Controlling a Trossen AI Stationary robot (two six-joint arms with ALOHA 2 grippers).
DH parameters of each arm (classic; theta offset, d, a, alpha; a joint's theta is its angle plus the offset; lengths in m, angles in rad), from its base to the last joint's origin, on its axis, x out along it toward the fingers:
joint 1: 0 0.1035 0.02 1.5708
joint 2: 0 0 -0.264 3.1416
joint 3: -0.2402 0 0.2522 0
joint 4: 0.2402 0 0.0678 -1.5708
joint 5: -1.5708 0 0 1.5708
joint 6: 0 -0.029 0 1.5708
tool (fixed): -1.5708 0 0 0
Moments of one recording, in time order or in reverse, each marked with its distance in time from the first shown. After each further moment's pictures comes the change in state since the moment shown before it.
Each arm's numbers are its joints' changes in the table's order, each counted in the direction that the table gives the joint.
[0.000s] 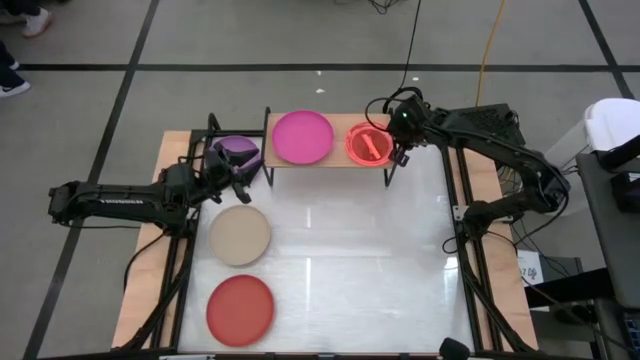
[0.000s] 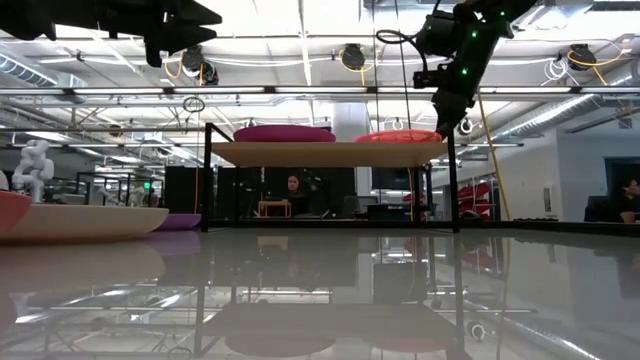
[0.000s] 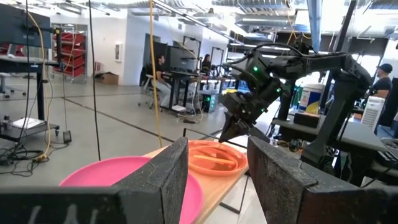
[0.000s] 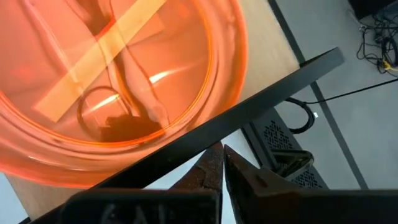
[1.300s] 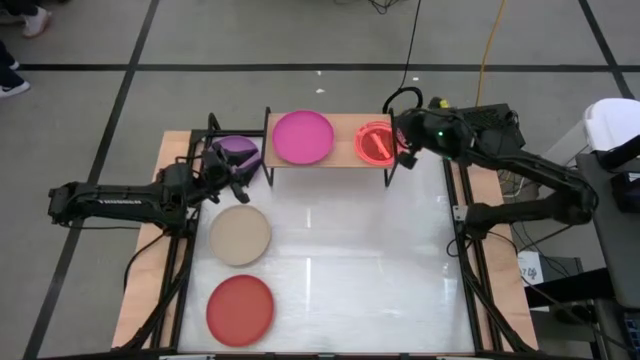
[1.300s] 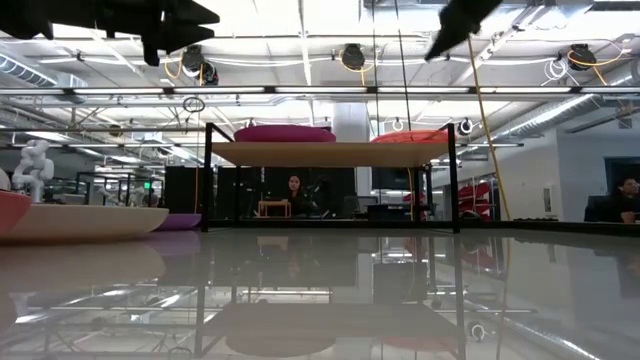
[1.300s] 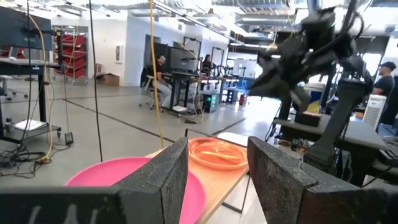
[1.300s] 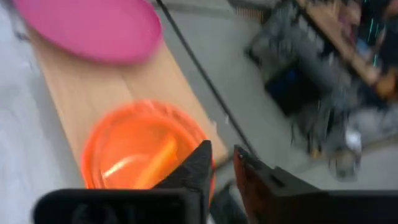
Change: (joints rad) left arm 0.000 0.022 0.000 0.018 0.000 -0.013; right arm 0.301 0.268 -0.057 -0.090 0.262 0.008
